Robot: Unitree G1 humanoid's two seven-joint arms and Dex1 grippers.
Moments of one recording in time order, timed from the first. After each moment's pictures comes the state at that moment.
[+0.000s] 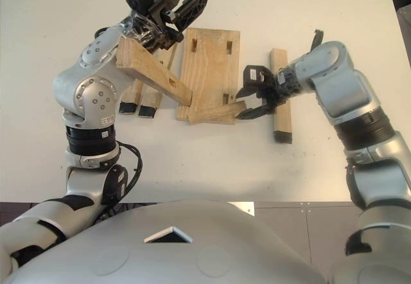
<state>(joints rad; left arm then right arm) -0.45 0.08 -0.04 -0.22 -0.51 0.78 -0.23 -0.50 -0.75 0.50 0.05 0.15 0.51 1.34</state>
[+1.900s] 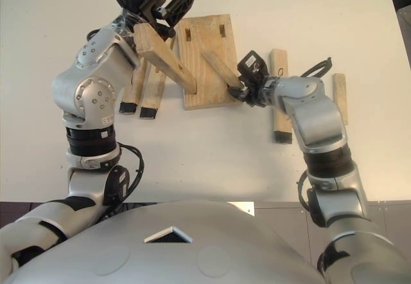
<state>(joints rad) -0.44 0.06 0.00 -0.21 -0.44 0.75 -0.20 -0.26 -0.50 0.26 -0.33 0.12 1.04 0.67</state>
